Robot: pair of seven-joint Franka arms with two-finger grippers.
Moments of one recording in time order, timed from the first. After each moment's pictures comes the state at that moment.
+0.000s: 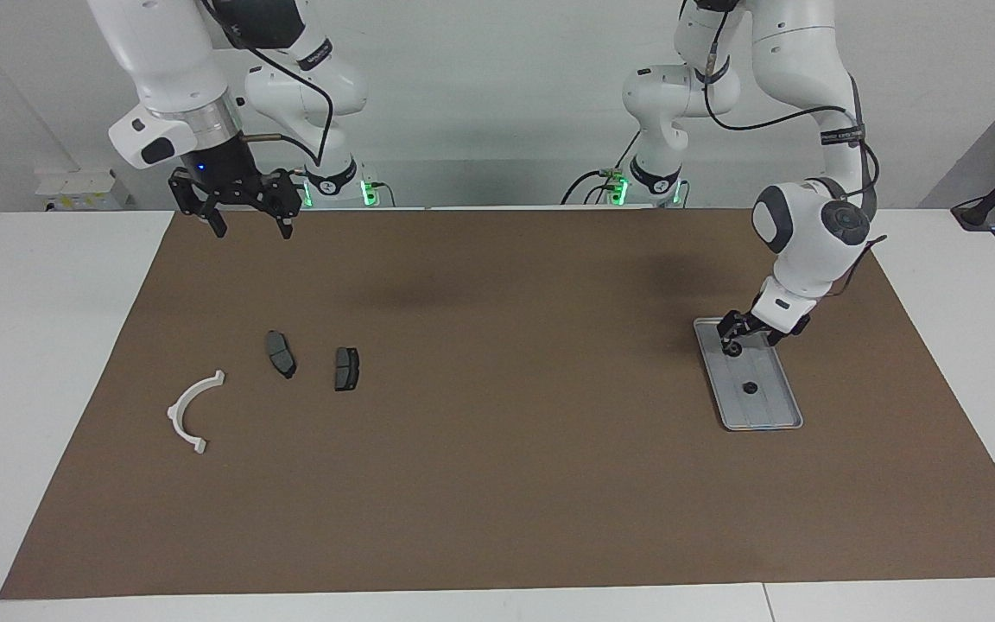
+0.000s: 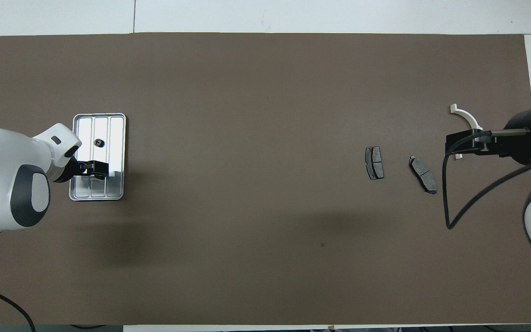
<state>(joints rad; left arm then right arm) -0.05 0.15 0.08 -2.22 -0.03 2.36 0.08 0.02 -0.10 0.06 -1.76 0.01 1.71 0.15</state>
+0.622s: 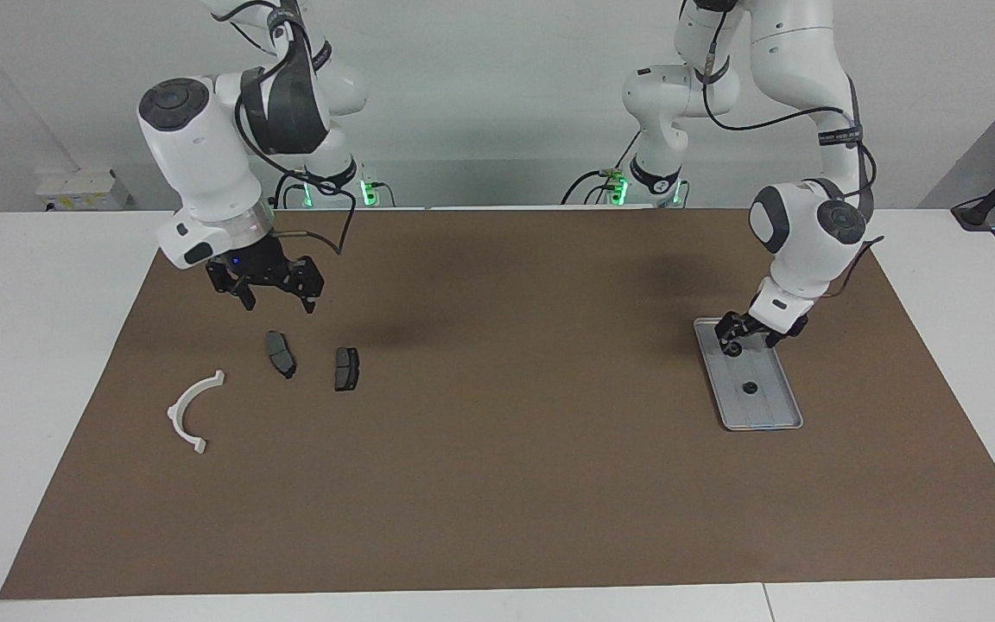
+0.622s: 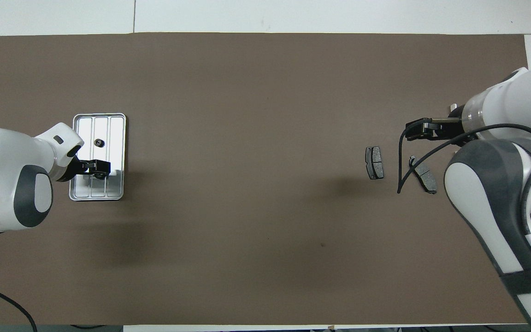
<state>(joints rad) -0.05 0.15 0.08 -2.22 -0.03 2.38 0.07 0.04 0.05 0.06 -1.87 0.01 1.98 0.20</state>
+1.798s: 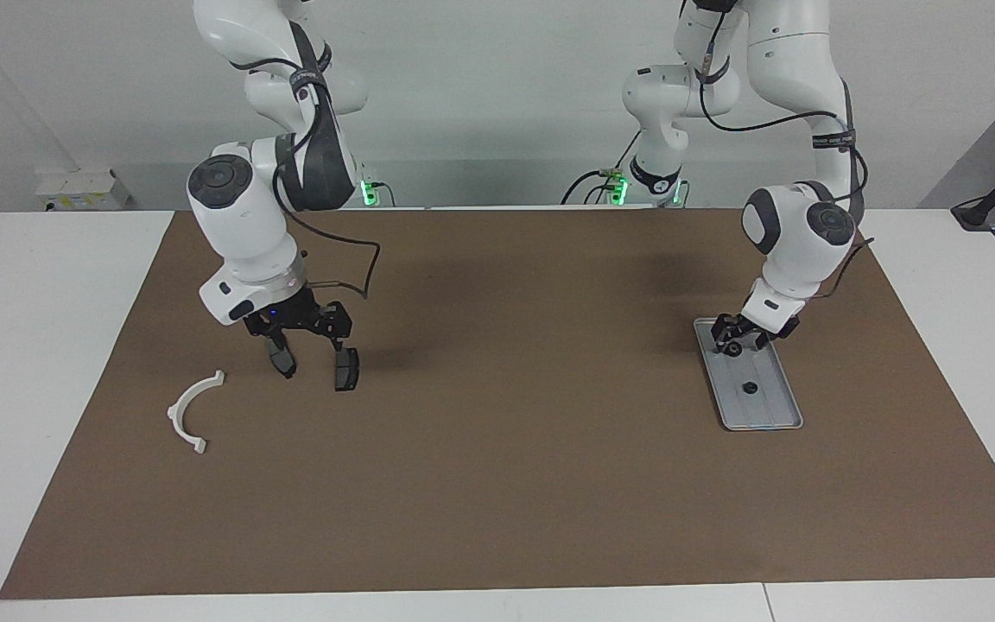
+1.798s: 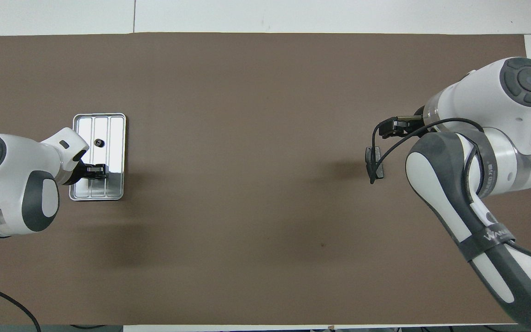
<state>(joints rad) -0.06 0.15 0.08 -2.26 -0.03 2.43 0.06 0.07 0.16 0.06 -1.87 0.01 2.06 0.20</state>
